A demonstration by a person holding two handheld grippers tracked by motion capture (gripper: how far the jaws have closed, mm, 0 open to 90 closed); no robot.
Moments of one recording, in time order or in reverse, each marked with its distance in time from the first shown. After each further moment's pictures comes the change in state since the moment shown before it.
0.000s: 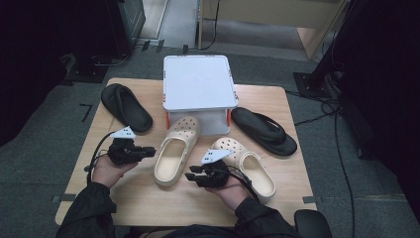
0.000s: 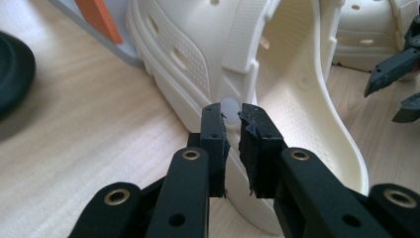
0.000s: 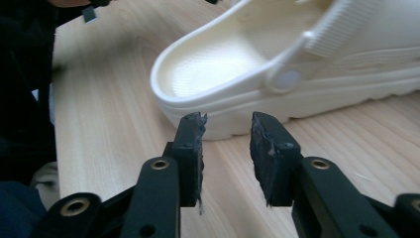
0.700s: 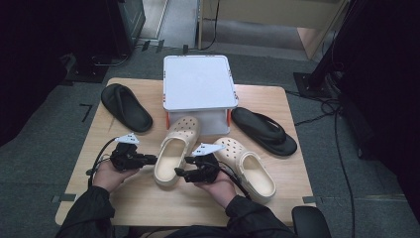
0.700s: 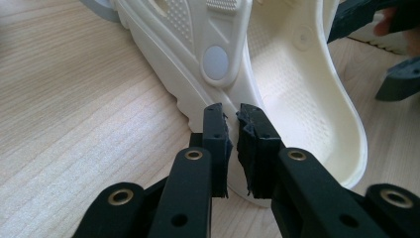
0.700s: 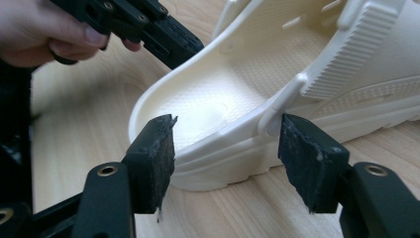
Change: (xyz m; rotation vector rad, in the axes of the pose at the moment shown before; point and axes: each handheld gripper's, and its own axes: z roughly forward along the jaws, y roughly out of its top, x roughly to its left) left arm -0.002 -0.011 0.011 0.073 -0.048 -0.040; right arm -0.005 0.014 0.029 -0.058 -0.045 0.096
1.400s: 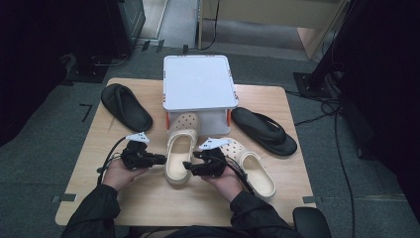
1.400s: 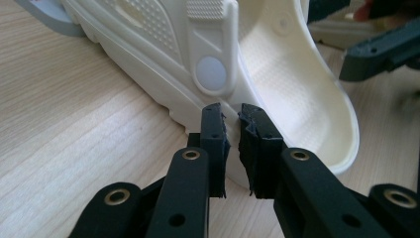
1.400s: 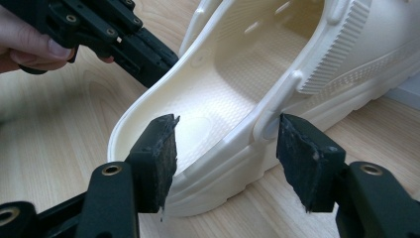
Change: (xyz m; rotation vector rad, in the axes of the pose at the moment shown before) left arm -0.010 0.015 0.023 0.006 -0.047 -0.004; right arm -0.020 0.005 -0.013 0.019 -0.076 0.011
